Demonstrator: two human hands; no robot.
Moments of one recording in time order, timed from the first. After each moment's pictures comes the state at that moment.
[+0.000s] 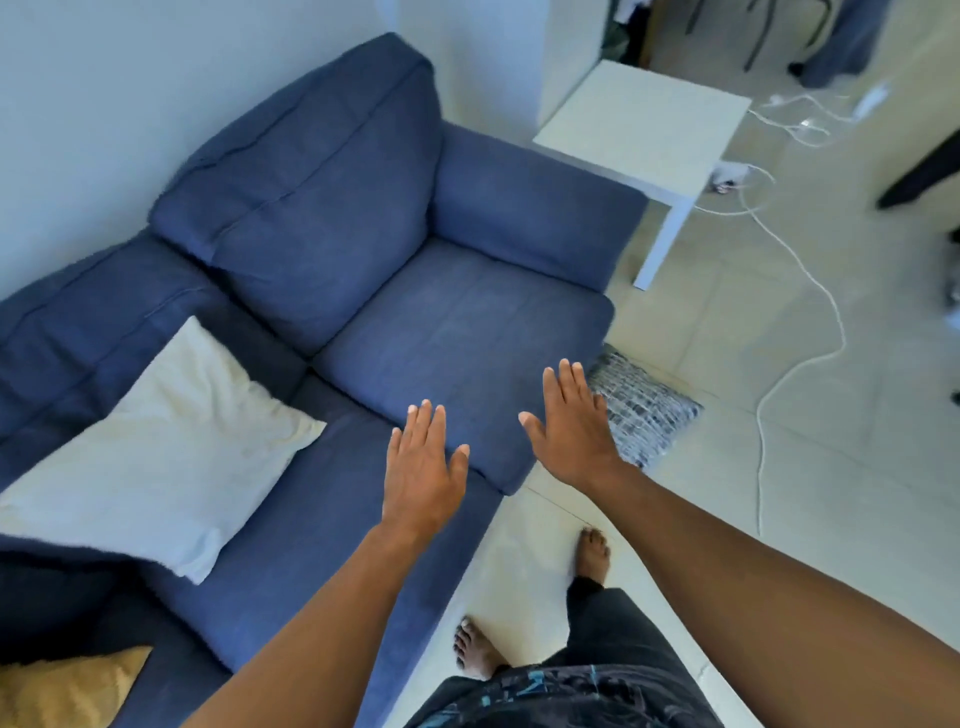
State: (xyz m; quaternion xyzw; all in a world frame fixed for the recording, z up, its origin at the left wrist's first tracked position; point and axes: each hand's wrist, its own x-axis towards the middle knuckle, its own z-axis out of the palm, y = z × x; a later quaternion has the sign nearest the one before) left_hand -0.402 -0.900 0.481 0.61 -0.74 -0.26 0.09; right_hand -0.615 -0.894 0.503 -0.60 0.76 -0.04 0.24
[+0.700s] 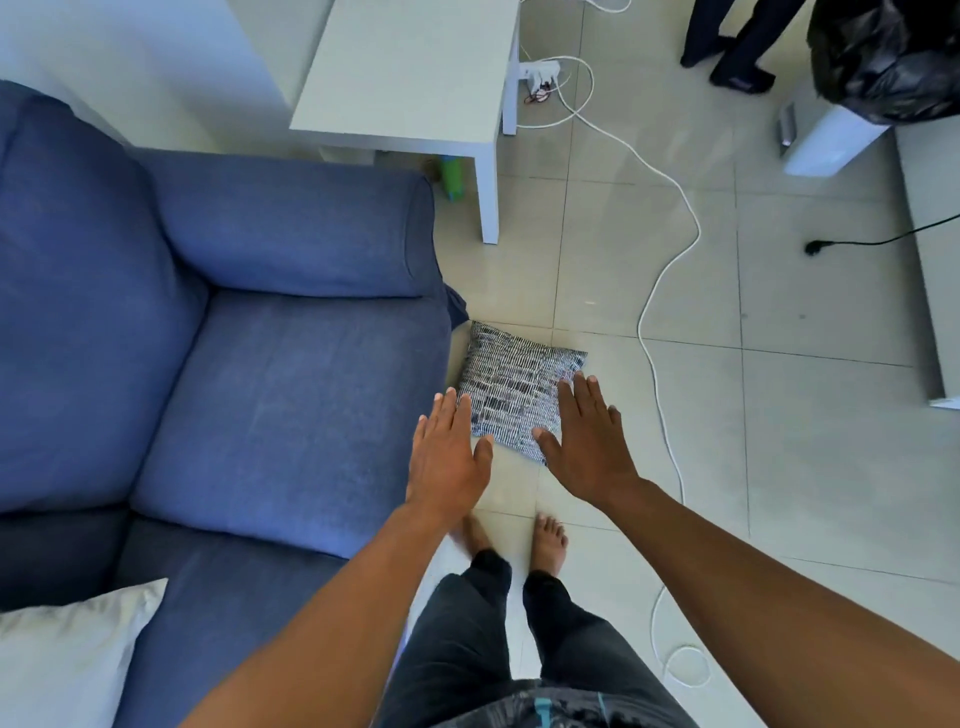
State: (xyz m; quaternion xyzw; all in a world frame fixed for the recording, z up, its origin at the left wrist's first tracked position) left_hand -0.740 -0.986 0.430 0.45 -0.84 -0.30 -0.07; right_hand -0.908 -0.876 0.427 -0.42 0.85 -0.07 0.31
